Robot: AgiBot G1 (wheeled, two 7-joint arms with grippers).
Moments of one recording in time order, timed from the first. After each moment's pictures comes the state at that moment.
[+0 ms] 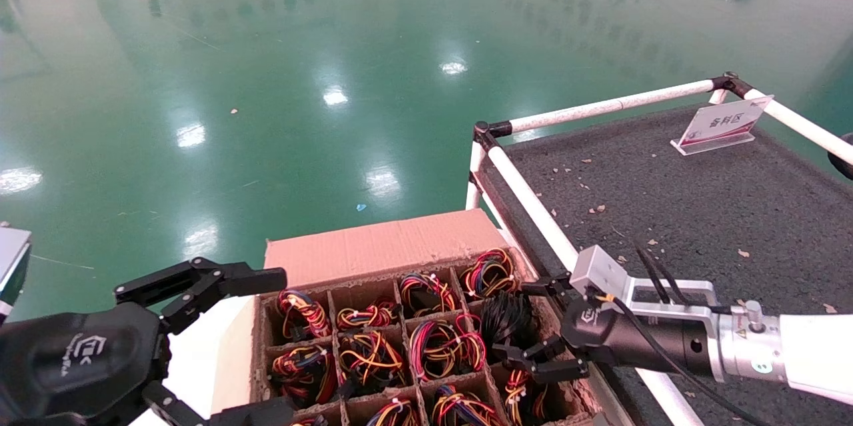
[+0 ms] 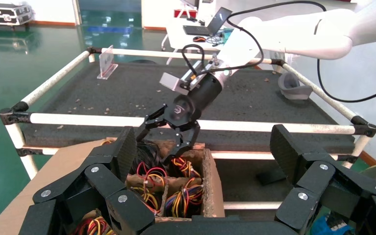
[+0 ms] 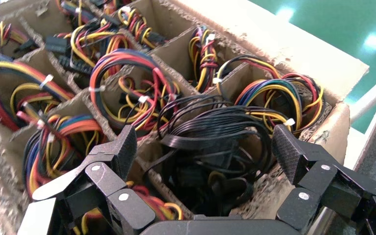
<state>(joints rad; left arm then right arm) -1.07 0.55 0.39 -1.22 0.62 1.41 -0.12 1.37 -0.91 -0.51 0.64 -1.28 -1.31 -0.04</state>
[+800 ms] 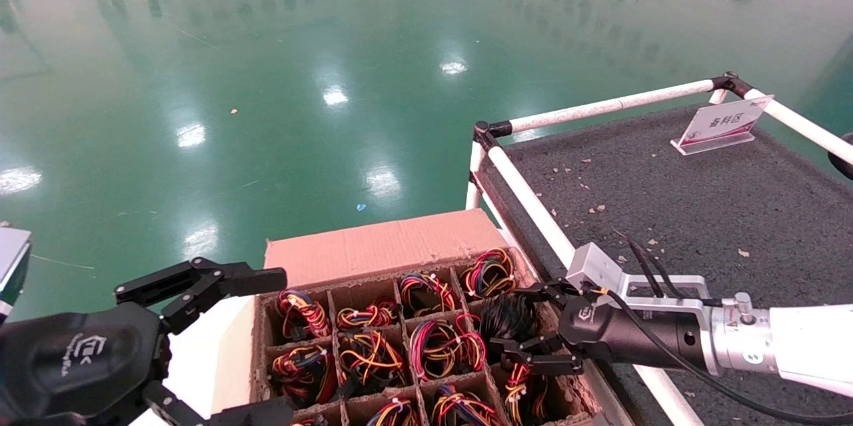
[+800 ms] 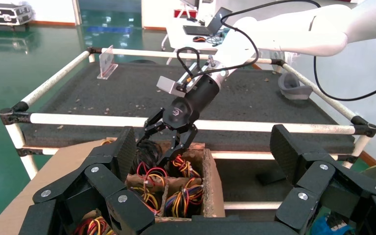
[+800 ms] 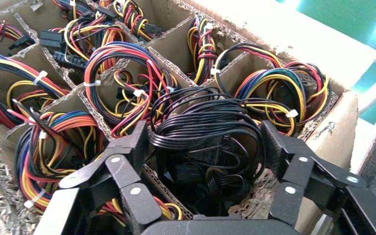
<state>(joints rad) -1.07 0.55 0.39 -1.22 0.62 1.41 -0.12 1.43 -0.95 -0.53 0.49 -1.30 -1.34 -0.08</state>
